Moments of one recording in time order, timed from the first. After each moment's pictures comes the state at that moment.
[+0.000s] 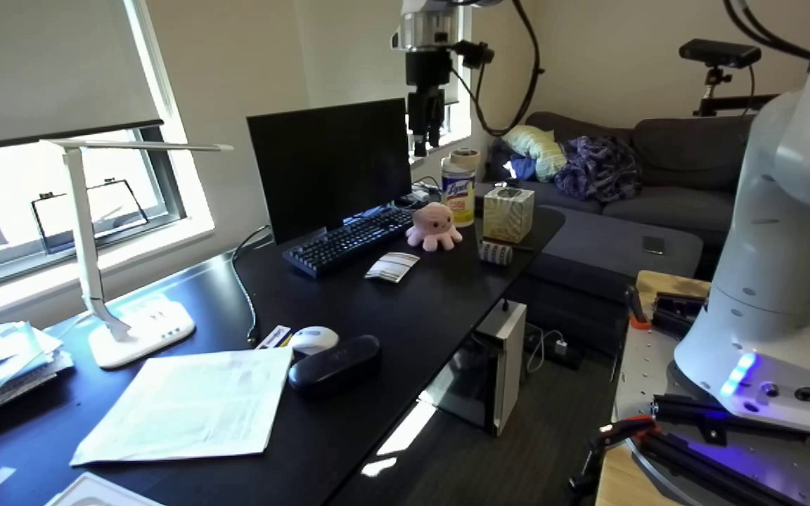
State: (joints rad) arm 0.07 -0.12 -0.10 -2.17 0.02 2.06 -0.26
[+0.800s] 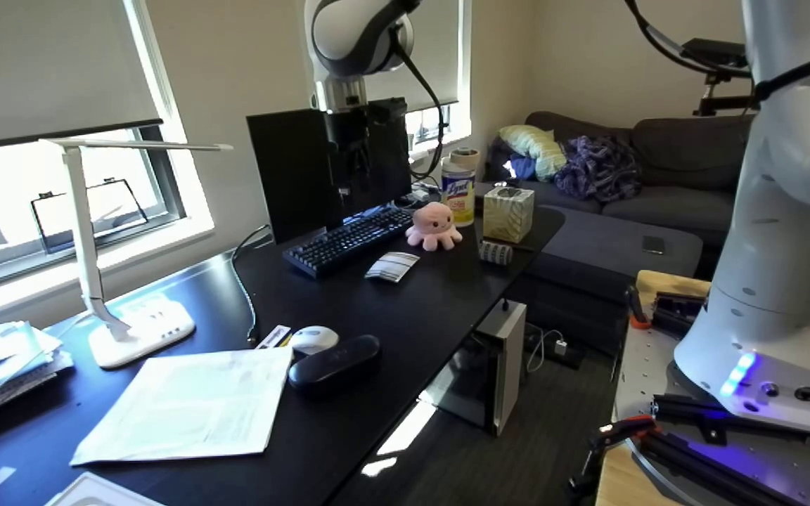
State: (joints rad) arm 0.06 0.35 0.02 -1.75 0.00 2.05 -0.24
